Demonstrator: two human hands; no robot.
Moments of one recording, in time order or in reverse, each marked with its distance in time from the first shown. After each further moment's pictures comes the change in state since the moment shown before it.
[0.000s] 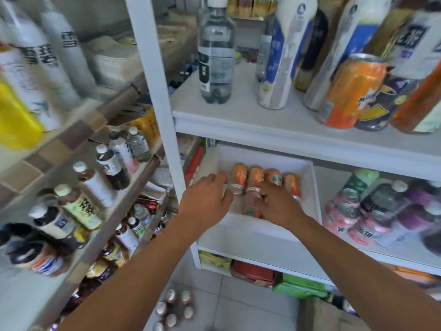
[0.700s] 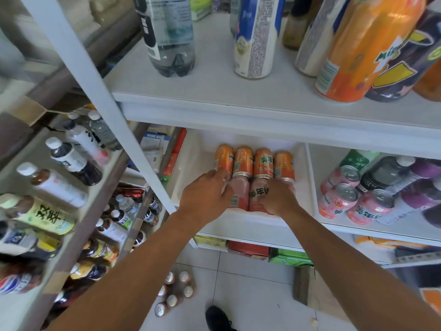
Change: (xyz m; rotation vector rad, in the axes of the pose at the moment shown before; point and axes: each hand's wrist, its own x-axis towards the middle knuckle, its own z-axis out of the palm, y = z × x) left_hand 0.042 0.009 0.071 -0.077 -0.203 -0.017; right_hand 0.049 0.087 0.058 0.059 -0.068 0.389
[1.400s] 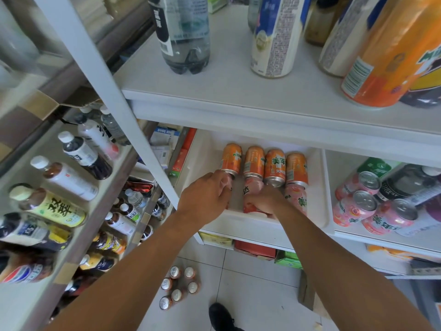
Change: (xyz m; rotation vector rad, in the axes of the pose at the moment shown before) left_hand 0.002 -0.023 -0.002 -0.067 -0.048 -0.128; right_hand 0.022 -0.032 0.026 0.400 -0.284 0.203
